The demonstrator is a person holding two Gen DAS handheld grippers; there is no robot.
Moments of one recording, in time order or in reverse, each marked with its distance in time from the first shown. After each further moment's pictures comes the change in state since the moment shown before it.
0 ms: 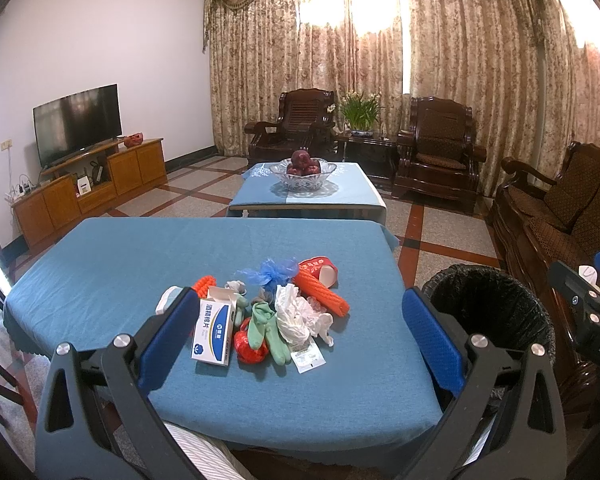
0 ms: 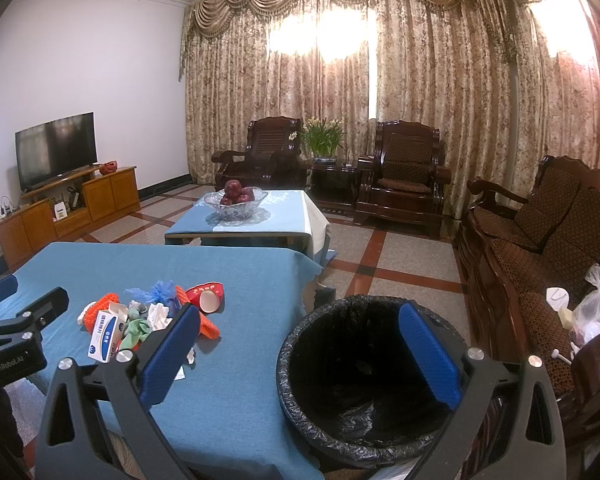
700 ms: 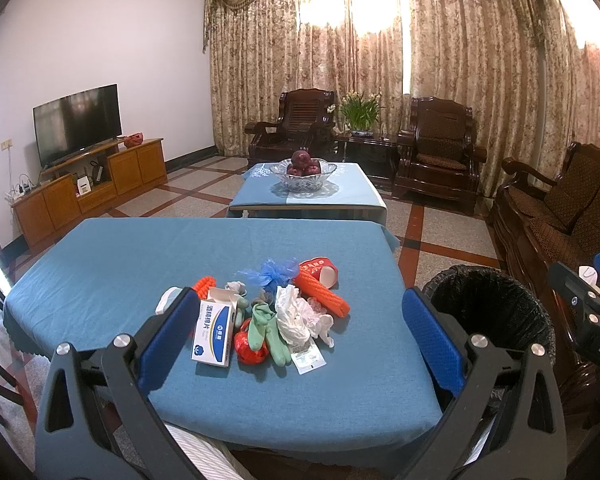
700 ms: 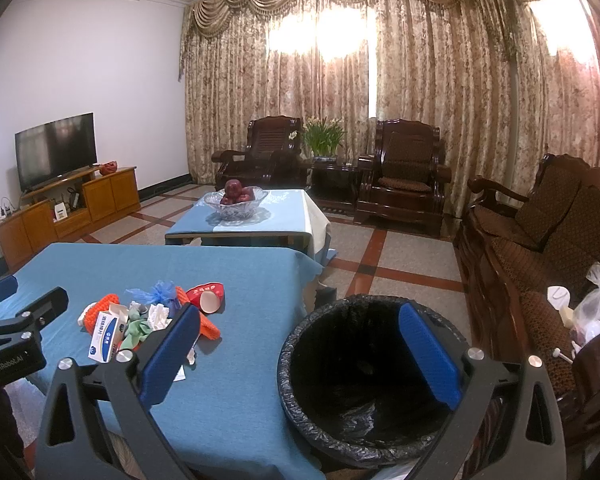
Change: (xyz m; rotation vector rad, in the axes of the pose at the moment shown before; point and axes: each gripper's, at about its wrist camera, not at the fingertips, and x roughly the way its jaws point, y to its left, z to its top) left arm 0.000 0.000 0.000 0.000 0.001 -0.001; right arm 0.001 0.000 0.000 0.001 0.002 0.000
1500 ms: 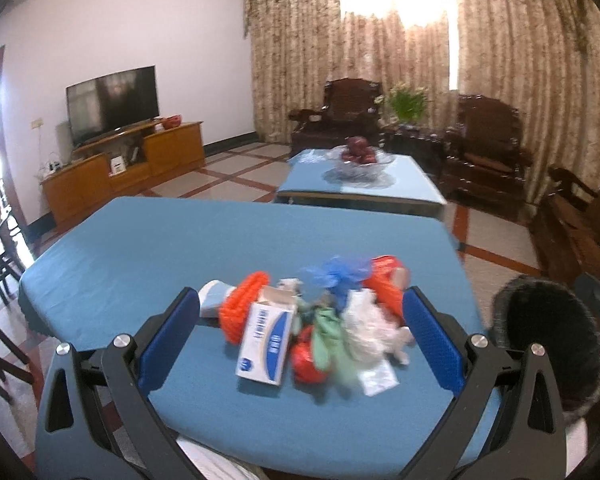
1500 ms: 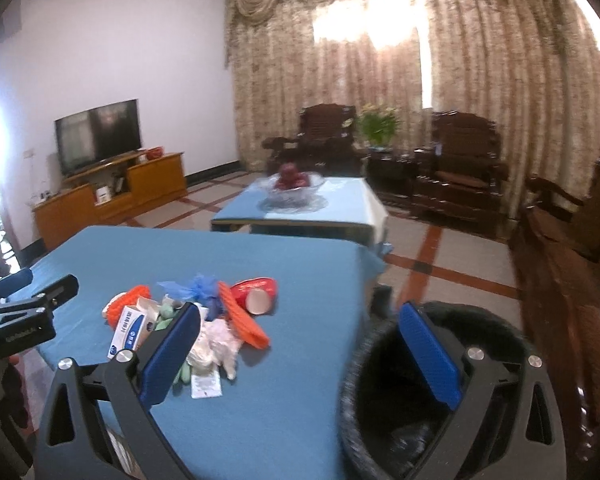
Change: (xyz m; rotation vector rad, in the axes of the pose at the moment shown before) left arm 0.078 0.070 -0.010 -0.072 0.039 0.156; right arm 0.103 0.060 -0.011 -0.052 0.045 0.225
